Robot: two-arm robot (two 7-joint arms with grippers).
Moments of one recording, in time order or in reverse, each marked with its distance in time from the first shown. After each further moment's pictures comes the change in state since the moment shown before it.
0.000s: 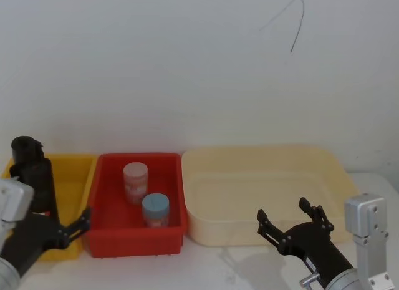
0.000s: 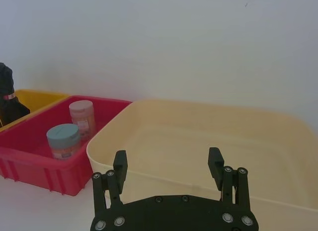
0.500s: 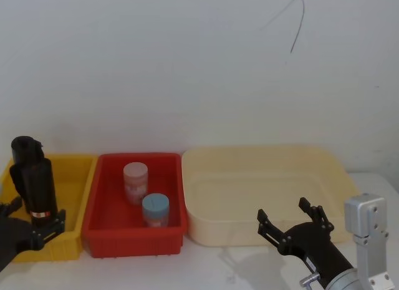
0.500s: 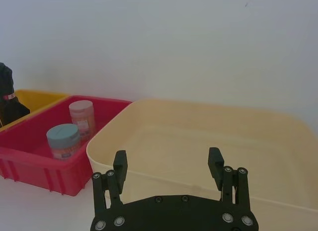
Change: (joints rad) left arm 0.008 0.023 -0.075 0.026 -0.072 0.057 -0.042; right arm 0.000 0.000 0.000 0.000 0.000 0.000 0.000
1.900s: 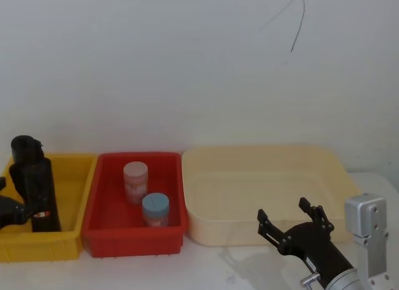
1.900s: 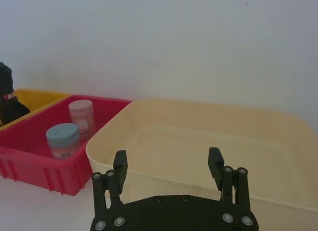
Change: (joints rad) left arm -0.134 -0.020 -0.039 0.153 -0.003 0.026 -0.078; right arm 0.000 0.000 0.000 0.000 0.000 0.000 0.000
